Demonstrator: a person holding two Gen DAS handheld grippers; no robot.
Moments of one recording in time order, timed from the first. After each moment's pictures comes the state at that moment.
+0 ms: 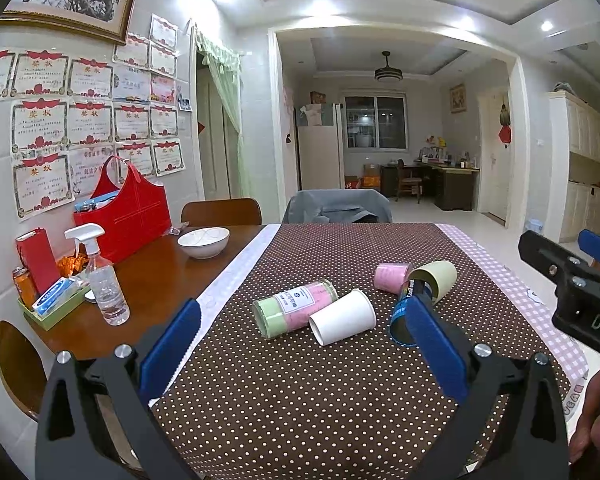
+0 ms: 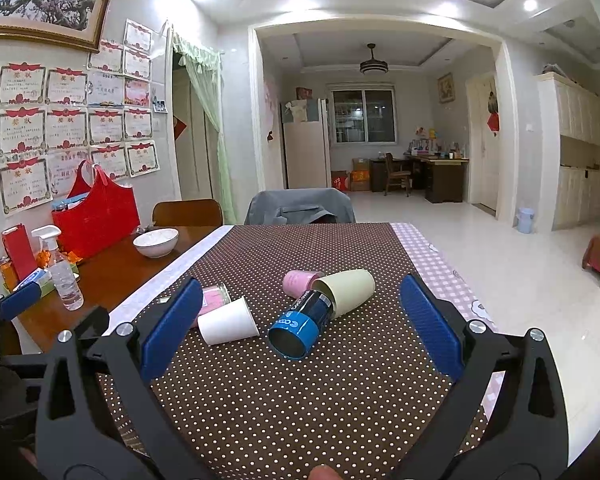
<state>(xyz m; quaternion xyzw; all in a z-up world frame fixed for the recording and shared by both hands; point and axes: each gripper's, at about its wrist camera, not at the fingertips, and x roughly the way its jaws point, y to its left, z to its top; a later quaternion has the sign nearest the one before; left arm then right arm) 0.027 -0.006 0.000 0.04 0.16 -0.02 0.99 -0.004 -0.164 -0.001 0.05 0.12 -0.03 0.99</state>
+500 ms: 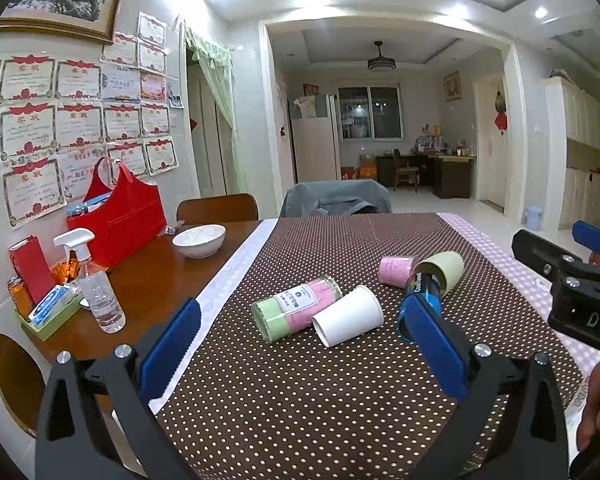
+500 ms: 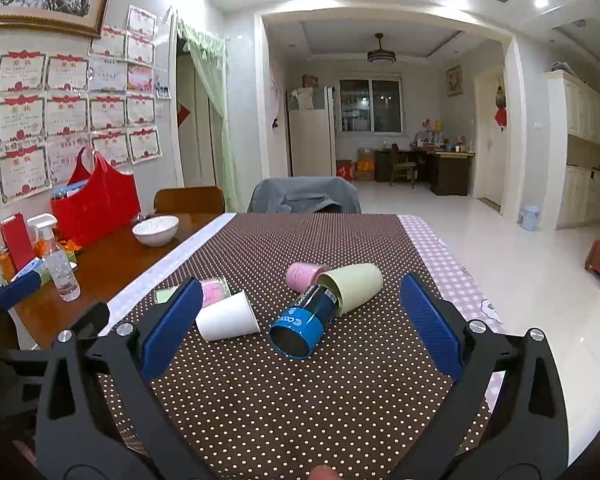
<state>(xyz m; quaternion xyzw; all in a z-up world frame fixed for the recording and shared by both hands) 0.065 -0.004 -0.008 0.06 0.18 -0.03 0.98 0.032 -0.161 -0.009 0.04 0.15 -0.02 0.99</state>
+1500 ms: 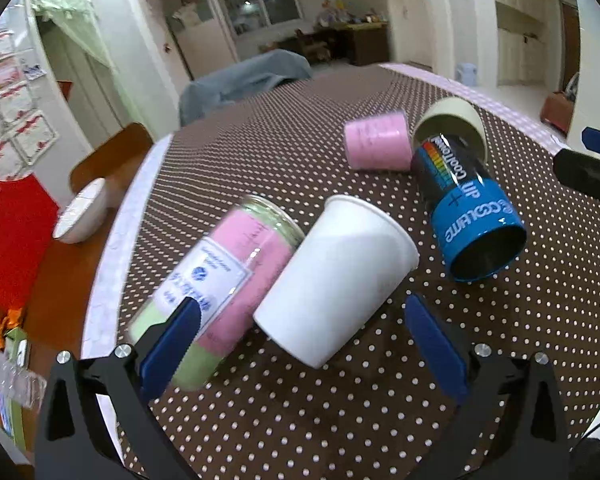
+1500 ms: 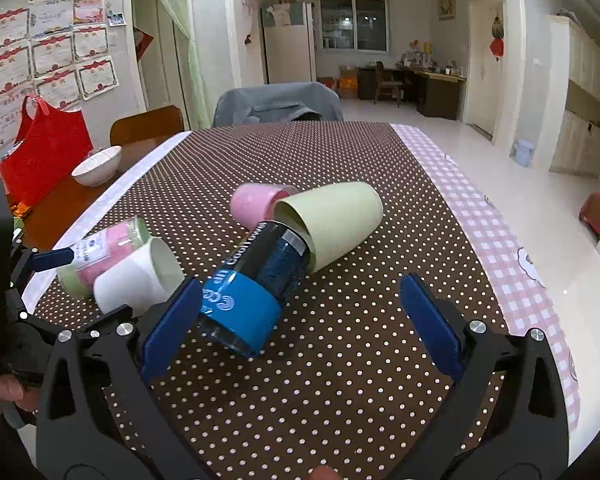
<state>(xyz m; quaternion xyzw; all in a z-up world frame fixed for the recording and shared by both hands) 0.259 -0.041 -0.123 0.20 0.37 -0.18 0.89 0.169 -0.206 -0.094 0.06 0.30 -0.05 0.95</state>
